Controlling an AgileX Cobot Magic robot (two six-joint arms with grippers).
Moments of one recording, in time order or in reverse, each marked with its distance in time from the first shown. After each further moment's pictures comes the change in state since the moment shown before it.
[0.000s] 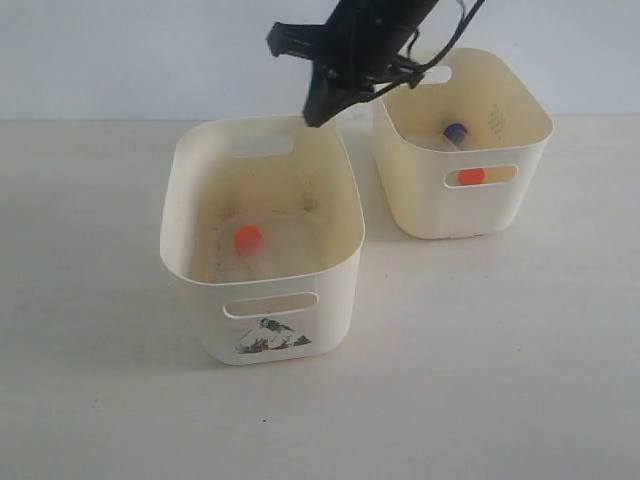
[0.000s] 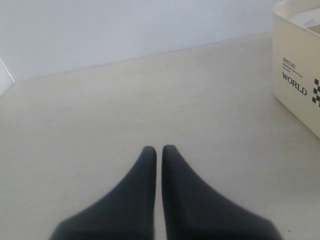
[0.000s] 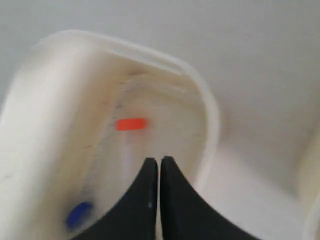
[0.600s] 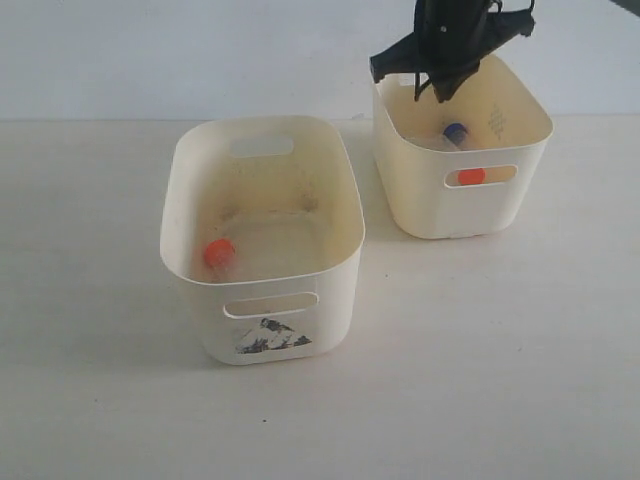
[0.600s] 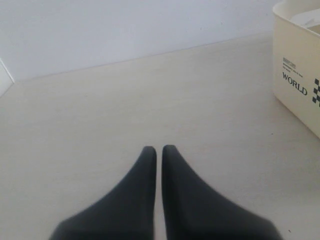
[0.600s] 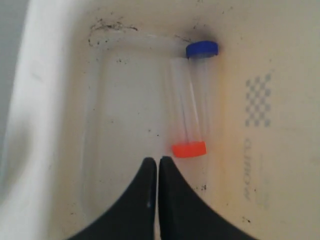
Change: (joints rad) left arm 0.000 0.000 0.000 0.000 0.000 0.000; right arm -0.026 0.089 -0.082 -0.710 -0.015 0.292
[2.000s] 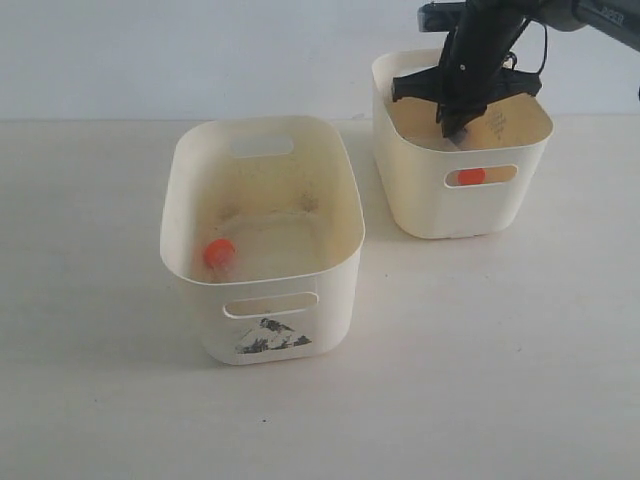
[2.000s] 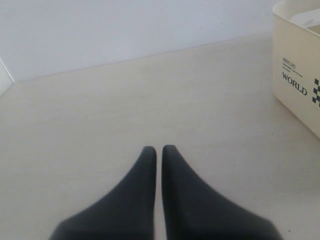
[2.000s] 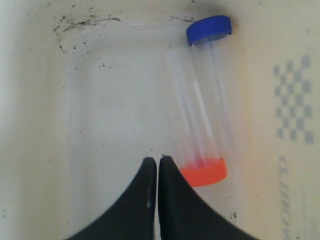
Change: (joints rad) left arm 0.000 0.000 0.000 0.000 0.000 0.000; right arm -0.129 0.098 0.000 0.218 -0.100 0.009
